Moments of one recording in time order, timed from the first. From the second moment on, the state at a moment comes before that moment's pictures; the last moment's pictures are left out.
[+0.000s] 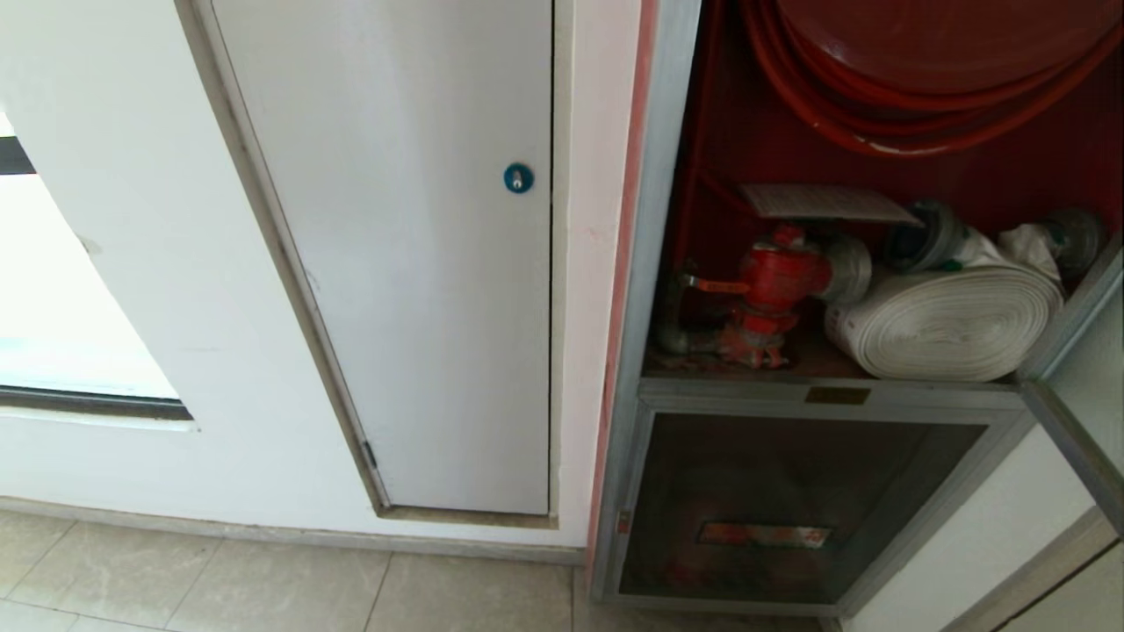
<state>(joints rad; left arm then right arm) 0.01 0.00 0.00 -0.05 0.02 -0.01 0.02 0.00 0.00 0.00 -0.01 -0.01</state>
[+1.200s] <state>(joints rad) 0.01 0.00 0.00 -0.05 0.01 -0.01 0.02 0.00 0.00 0.00 -0.01 0.00</state>
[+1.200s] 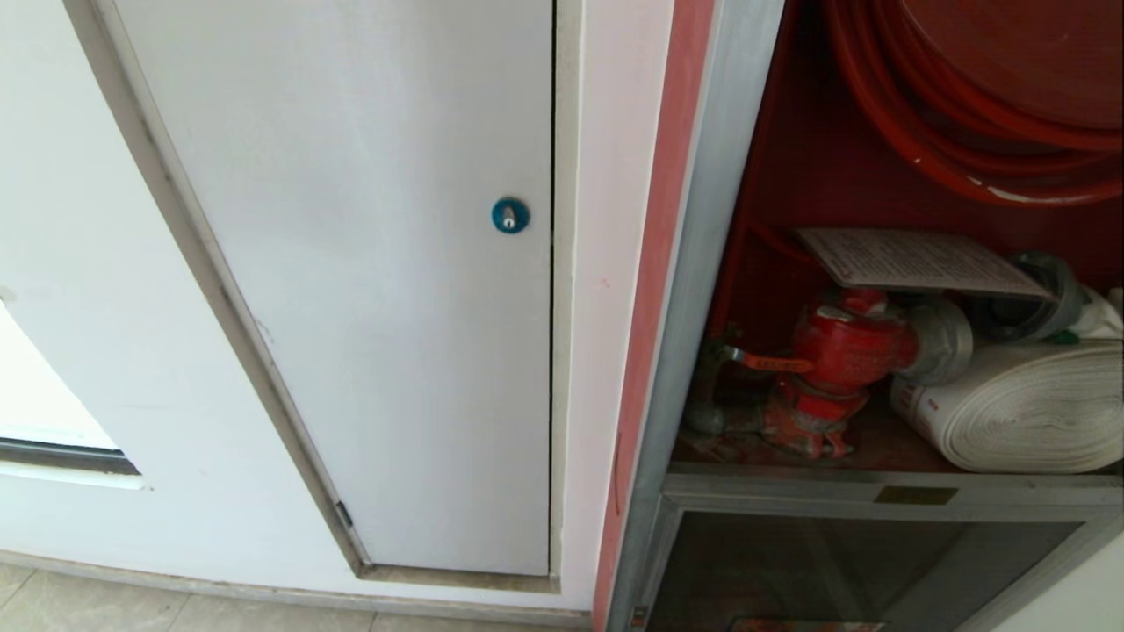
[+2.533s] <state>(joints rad) 0.01 0.00 0.00 -0.06 0.01 -0.01 0.02 0.00 0.00 0.00 -0.01 0.02</state>
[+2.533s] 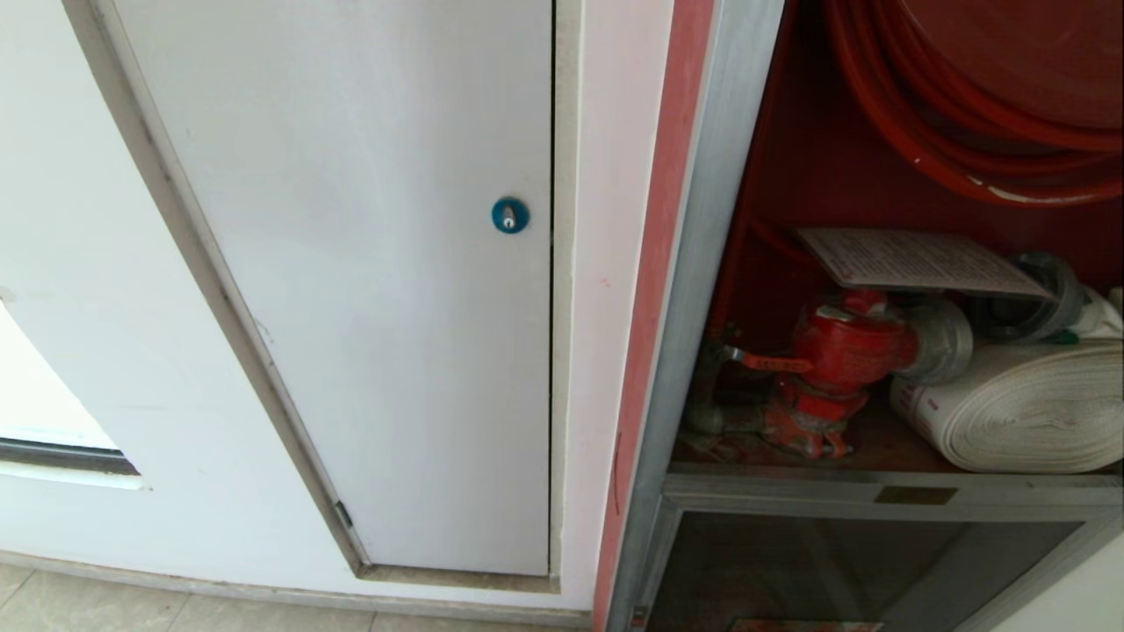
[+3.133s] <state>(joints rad) 0.01 0.00 0.00 -0.06 0.01 -0.01 0.02 0.00 0.00 0.00 -0.01 0.03</state>
